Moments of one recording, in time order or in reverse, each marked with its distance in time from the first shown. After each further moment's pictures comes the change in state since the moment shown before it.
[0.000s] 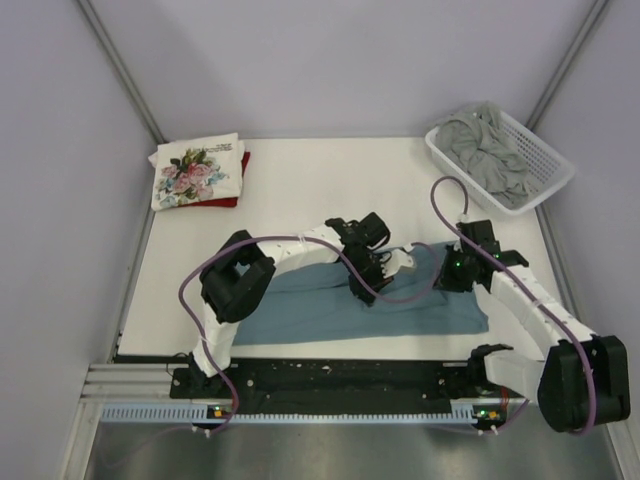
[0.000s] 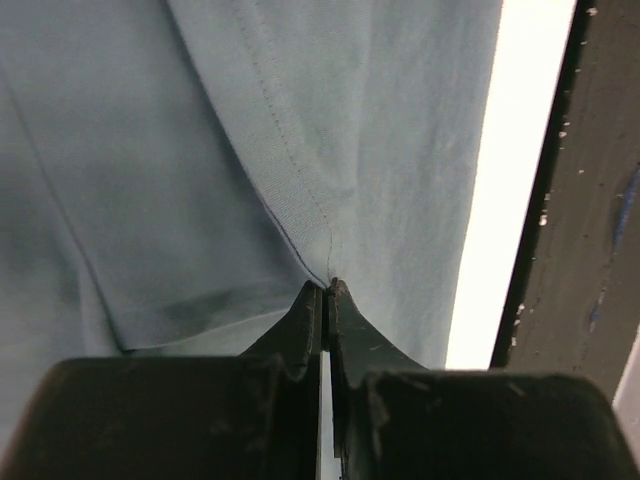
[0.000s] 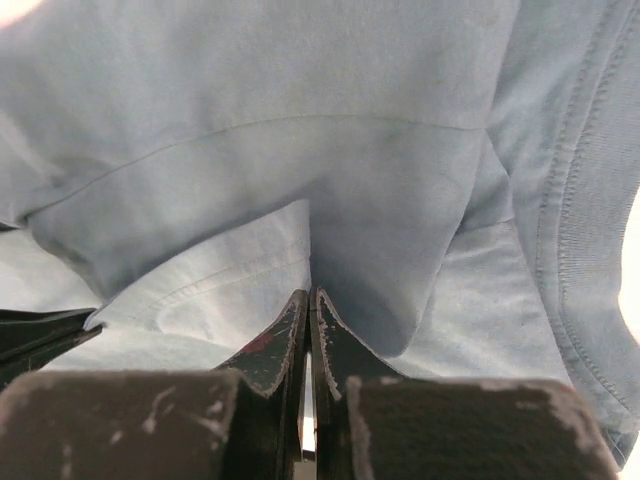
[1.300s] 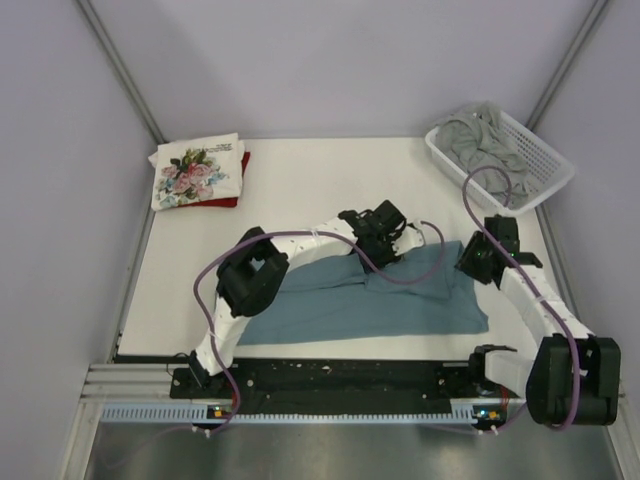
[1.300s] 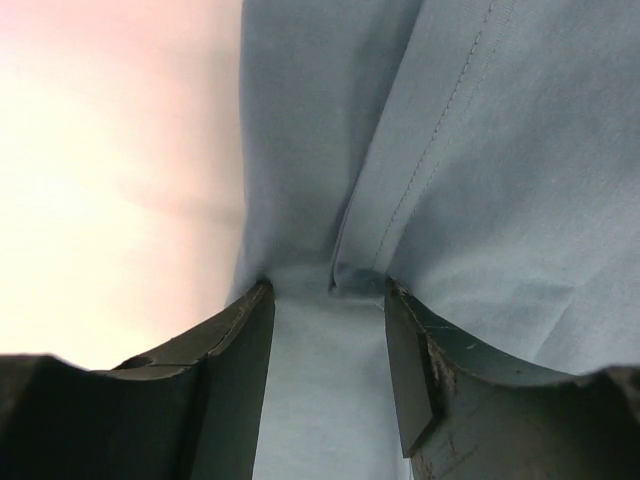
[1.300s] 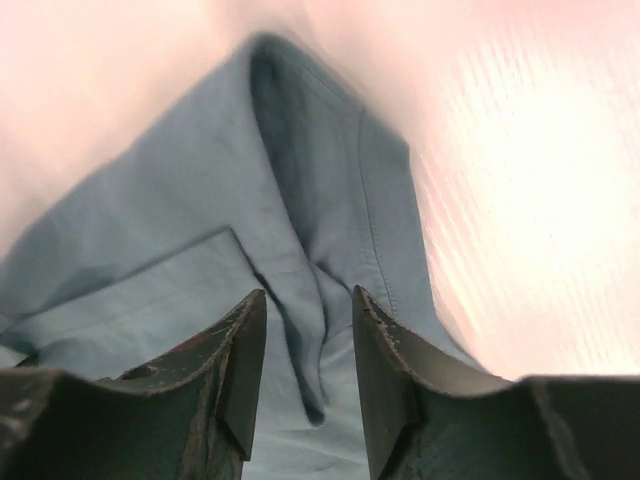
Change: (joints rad) left arm -0.004 0.126 0.198 0.111 -0.554 0.016; right arm -0.185 -0.002 -0.038 0.162 0.185 0.072
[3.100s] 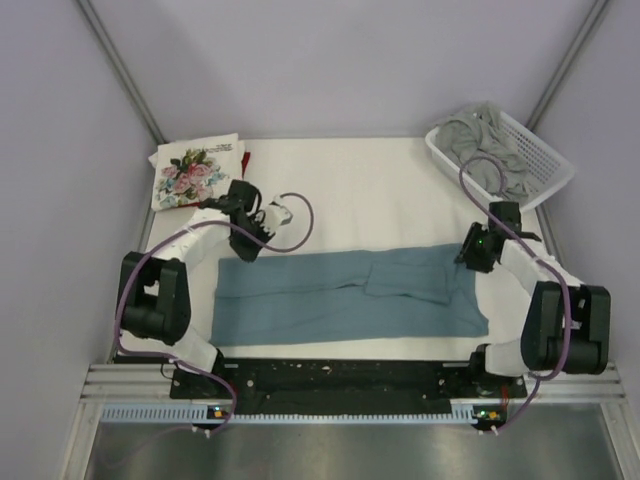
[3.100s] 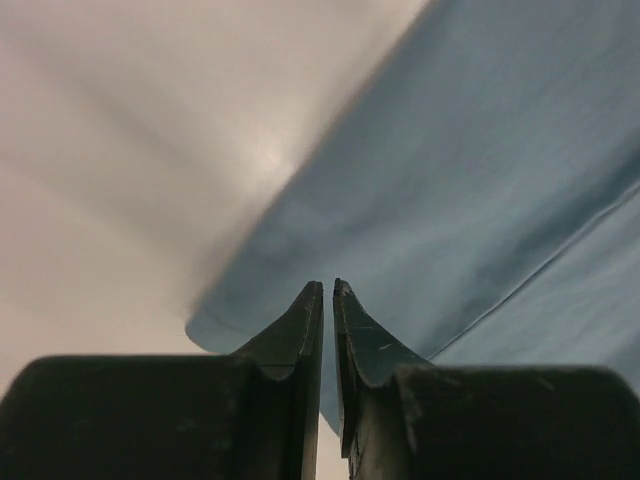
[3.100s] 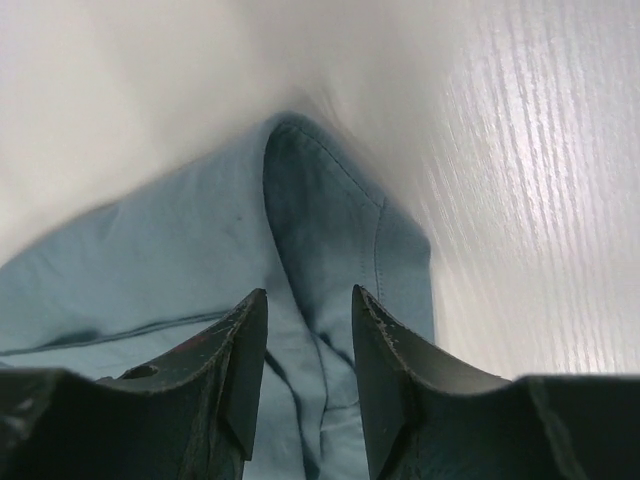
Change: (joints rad) left arm 0.647 -0.531 -0.493 -0.185 0.149 0.178; right arm -0.082 0.226 0.142 0.012 -0.115 -0.132
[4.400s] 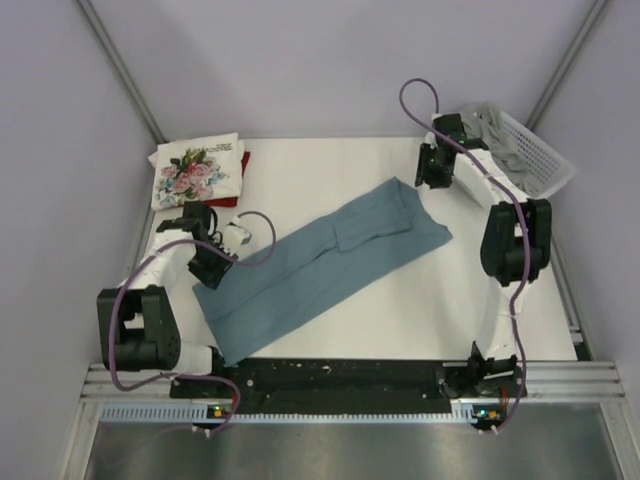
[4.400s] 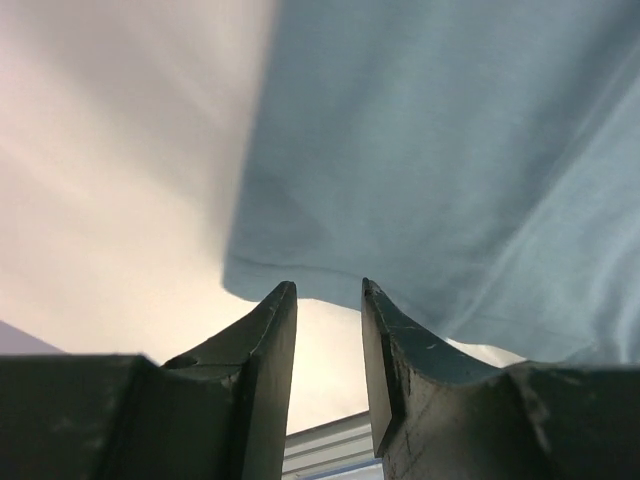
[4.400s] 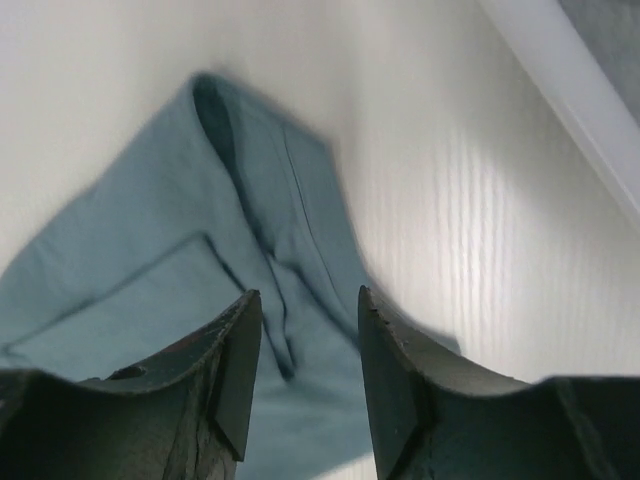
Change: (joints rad) left arm 0.293 -0.245 -0.289 -0.126 -0.102 0.134; right arm 0.260 0.778 1.096 -0.235 0.064 -0.108
